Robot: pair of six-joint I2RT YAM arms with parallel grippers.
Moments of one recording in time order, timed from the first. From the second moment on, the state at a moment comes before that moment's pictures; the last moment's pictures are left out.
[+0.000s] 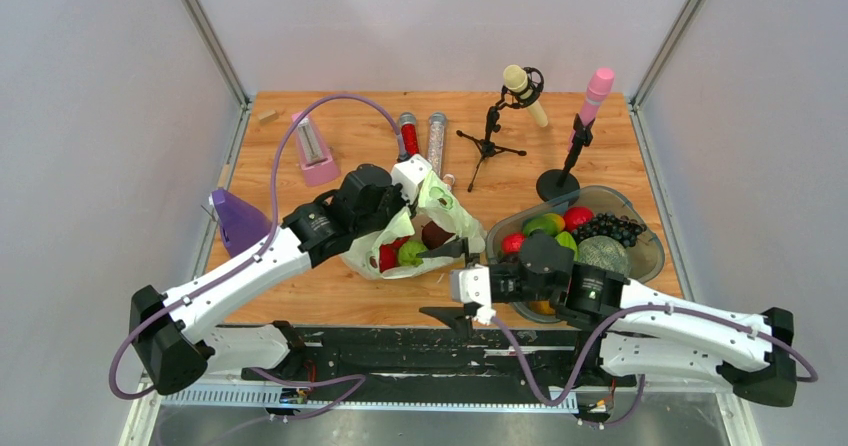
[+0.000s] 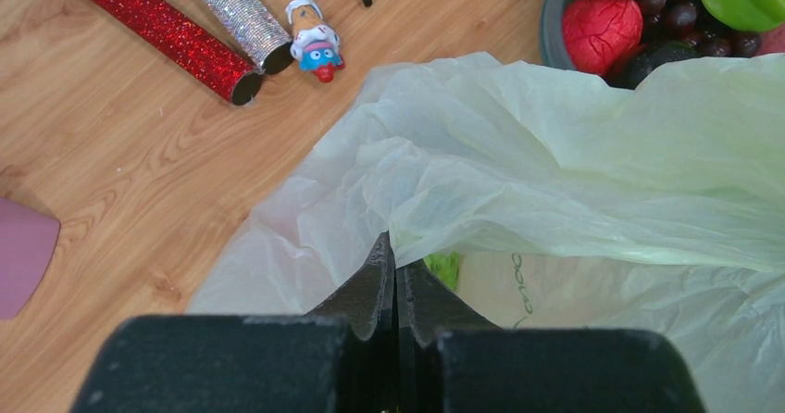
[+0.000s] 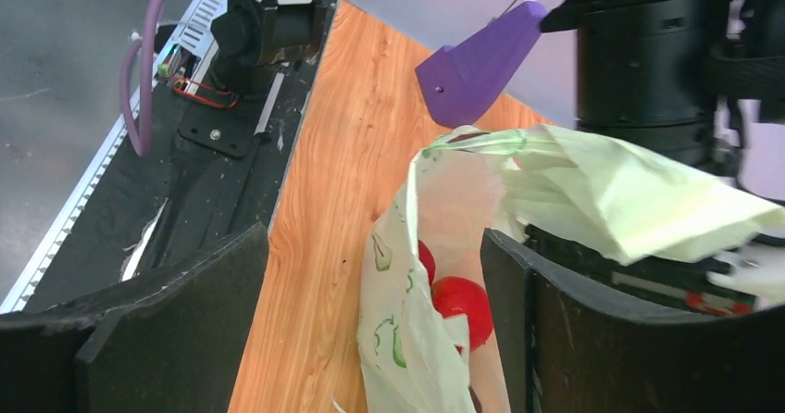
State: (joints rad) left arm -0.84 1.18 1.06 -0.43 -0.05 -0.01; right arm 1.25 0.89 0.81 -0.06 -0.33 -0.59
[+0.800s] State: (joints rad) left arm -0.65 1.11 1.06 -0.42 -0.05 -0.08; right arm 1.28 1.09 0.76 0.02 -0.09 -0.48
